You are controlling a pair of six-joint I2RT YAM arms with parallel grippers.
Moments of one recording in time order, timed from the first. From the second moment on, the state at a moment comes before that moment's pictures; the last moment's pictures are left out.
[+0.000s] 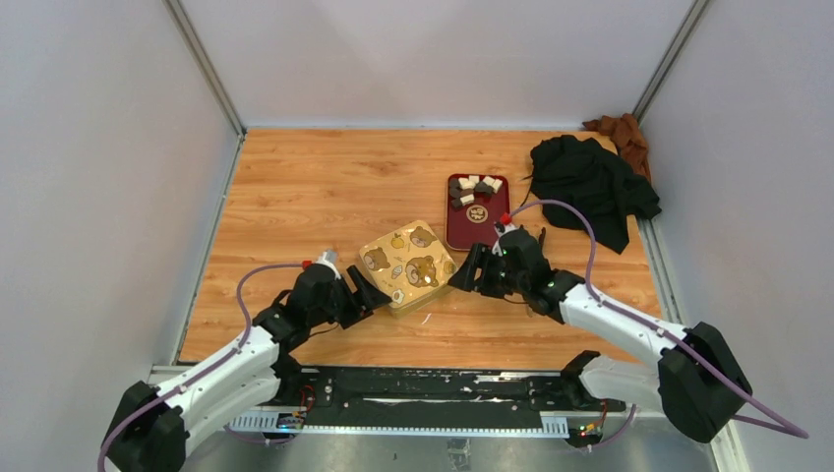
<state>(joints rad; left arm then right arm) -0.58 0.72 0.24 -0.15 0.15 -1.11 0.64 1.14 0.58 -0.11 -0.18 0.75</state>
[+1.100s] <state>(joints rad) -0.55 0.97 0.24 0.16 0.18 -1.21 0.66 1.50 0.60 0.37 -0.23 1.00</state>
